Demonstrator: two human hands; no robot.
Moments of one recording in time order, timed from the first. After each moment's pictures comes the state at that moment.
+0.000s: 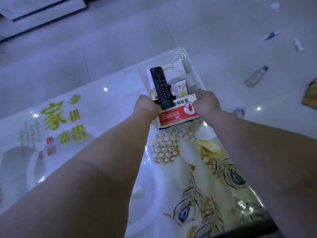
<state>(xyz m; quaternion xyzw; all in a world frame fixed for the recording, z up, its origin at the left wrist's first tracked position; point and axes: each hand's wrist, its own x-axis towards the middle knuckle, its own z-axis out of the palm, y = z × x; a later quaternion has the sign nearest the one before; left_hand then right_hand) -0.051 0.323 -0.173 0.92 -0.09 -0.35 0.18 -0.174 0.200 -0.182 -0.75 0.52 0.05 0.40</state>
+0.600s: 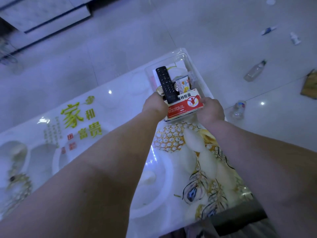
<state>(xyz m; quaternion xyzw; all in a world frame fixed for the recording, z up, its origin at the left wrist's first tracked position) -0.083 0.344 -0.108 0.91 -0.20 -0.34 0.15 -0.213 0.253 -0.145 -0.74 0.56 0.04 0.37</state>
